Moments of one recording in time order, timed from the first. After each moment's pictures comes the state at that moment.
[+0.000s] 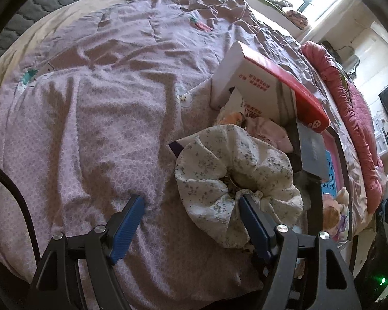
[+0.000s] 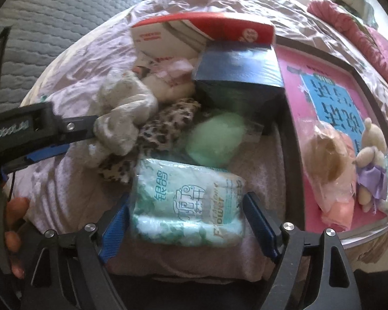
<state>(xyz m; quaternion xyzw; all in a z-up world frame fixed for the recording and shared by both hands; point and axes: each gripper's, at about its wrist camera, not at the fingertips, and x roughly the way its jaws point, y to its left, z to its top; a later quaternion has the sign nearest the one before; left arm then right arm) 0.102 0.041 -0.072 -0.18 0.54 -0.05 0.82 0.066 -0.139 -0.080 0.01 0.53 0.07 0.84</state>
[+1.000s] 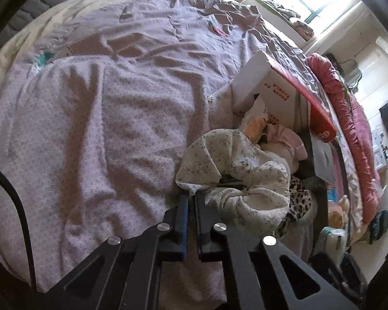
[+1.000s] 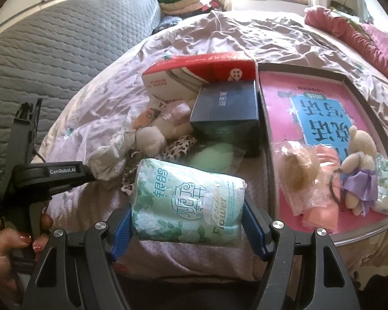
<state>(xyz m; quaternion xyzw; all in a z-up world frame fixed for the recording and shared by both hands) 0.093 0.069 -0.082 -0.20 0.53 -0.04 0.82 0.037 -0.169 -0.040 0.07 0.45 0.13 0.88</state>
